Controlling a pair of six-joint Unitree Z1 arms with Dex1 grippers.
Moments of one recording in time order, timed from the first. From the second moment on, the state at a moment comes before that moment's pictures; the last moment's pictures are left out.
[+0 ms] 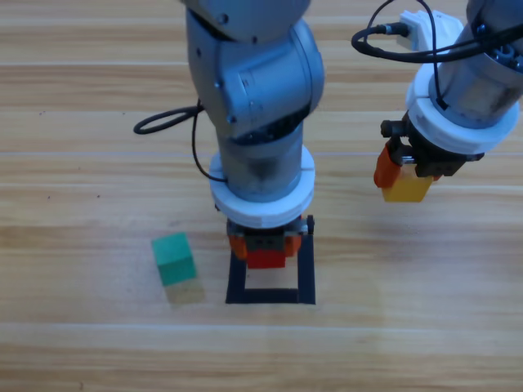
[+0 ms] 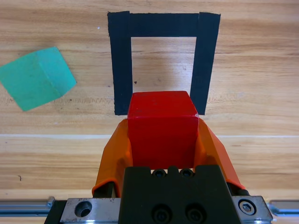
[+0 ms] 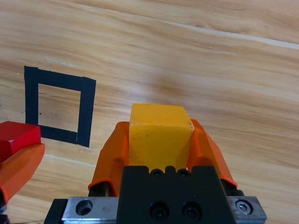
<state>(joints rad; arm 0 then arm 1) -0.96 2.18 -1.80 1.08 0.13 -1.07 0.79 1.97 -1.48 0.77 -0.08 0.59</state>
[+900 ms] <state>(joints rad) -0.97 2.27 -1.80 1.02 0.14 -1.06 0.79 1.97 -1.48 0.77 -0.08 0.59</state>
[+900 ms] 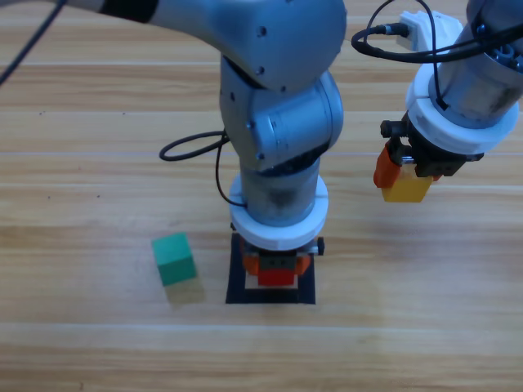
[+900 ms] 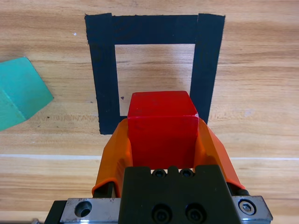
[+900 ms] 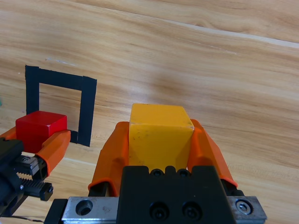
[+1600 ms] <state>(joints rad) -0.97 2.29 -1.80 1.00 0.14 -1.07 0.79 1.97 -1.48 0.77 -0.08 0.59</state>
